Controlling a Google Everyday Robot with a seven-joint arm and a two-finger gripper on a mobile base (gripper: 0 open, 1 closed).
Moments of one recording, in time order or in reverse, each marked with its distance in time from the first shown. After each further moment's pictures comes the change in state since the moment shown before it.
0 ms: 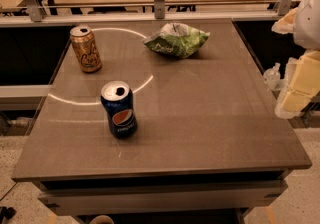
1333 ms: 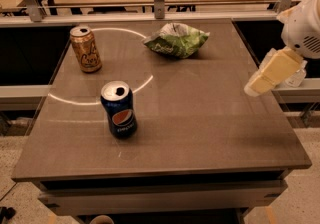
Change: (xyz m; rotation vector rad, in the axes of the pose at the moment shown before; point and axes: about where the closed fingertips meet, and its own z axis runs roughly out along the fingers) arm -0.008 -0.058 0.030 0.235 -0.185 0.216
